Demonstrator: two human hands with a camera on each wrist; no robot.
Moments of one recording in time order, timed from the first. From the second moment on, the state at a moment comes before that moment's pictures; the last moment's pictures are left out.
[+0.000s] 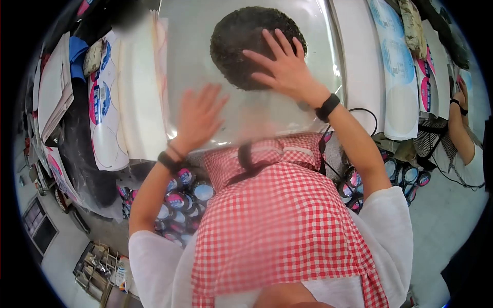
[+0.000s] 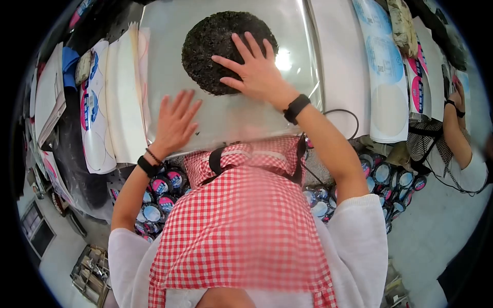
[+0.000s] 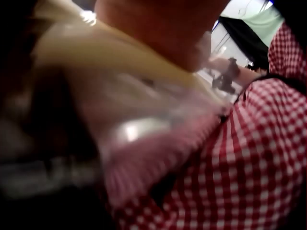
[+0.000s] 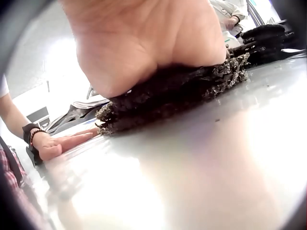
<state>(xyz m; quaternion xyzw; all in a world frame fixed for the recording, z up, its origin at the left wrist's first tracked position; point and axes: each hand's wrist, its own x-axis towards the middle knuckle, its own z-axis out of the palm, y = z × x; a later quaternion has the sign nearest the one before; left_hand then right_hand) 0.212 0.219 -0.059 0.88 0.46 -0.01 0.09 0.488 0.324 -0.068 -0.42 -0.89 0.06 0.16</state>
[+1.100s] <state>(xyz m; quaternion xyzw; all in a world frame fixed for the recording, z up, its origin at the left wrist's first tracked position) 0.329 0.283 -0.048 0.74 0.62 0.26 -0.01 0.493 0.392 -0.009 -0.30 -0.75 0.58 -0.09</state>
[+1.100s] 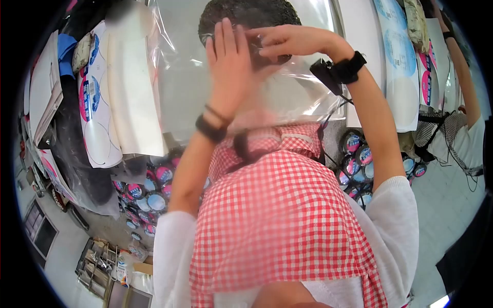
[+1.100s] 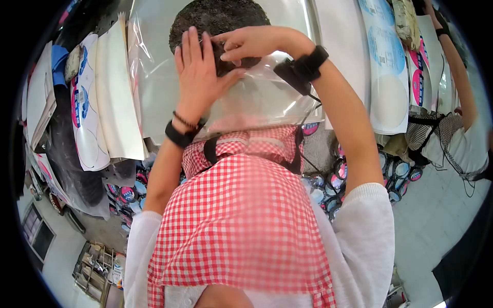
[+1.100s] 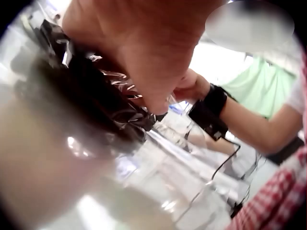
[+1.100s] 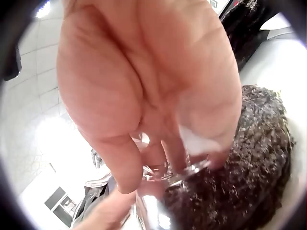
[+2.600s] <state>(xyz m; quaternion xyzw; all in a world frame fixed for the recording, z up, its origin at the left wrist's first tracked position) 0.299 0.350 -0.073 0.74 0.57 0.33 0.15 0.471 0.369 -0.068 -0.54 -0.74 0.26 0.31</state>
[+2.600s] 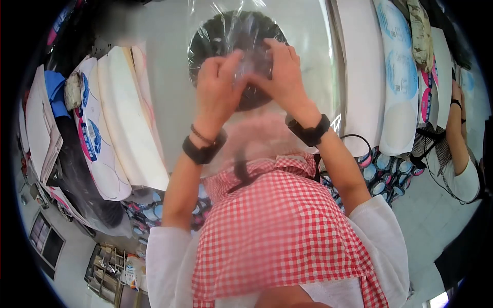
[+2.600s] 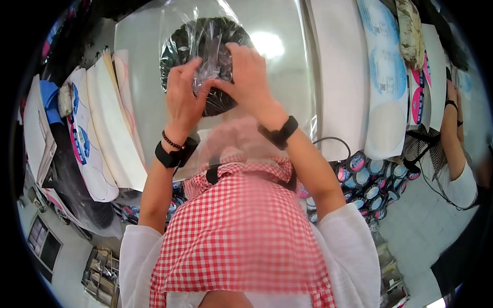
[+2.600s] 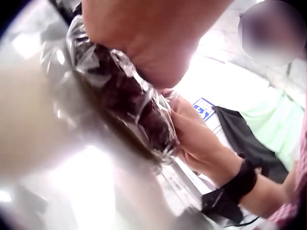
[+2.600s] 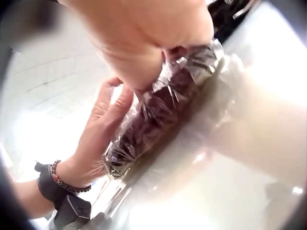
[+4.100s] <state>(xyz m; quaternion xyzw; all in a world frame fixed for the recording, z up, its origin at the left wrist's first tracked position) 0.311 0.379 -0.054 0.79 0.56 0.23 0.06 0.447 0.369 -0.074 -0.50 -0.83 0.12 0.20</state>
